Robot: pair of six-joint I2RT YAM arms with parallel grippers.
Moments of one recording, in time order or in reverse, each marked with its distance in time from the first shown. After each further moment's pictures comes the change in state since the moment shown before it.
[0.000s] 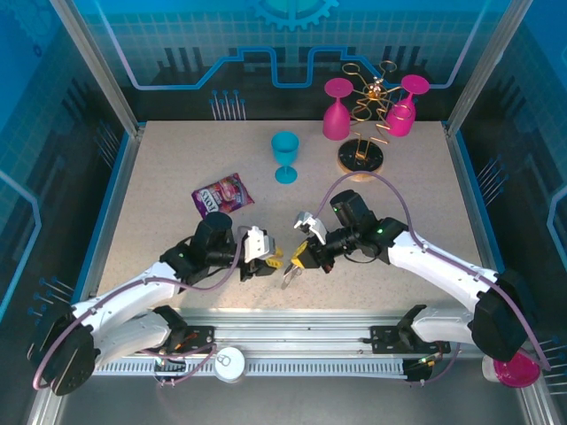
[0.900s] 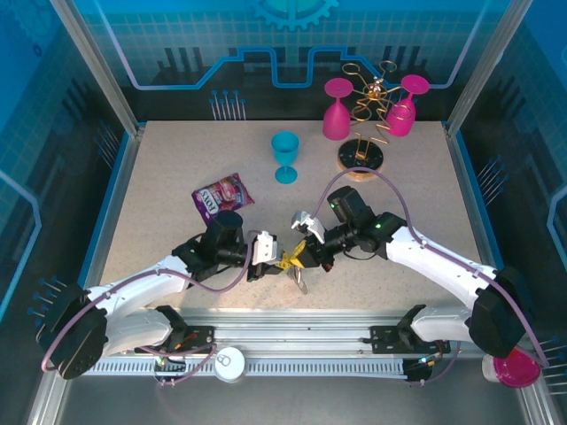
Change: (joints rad) left arm -0.039 0.105 0.024 0.063 0.077 0.088; right arm 0.007 0.027 0.060 -0.065 -0.019 -0.084
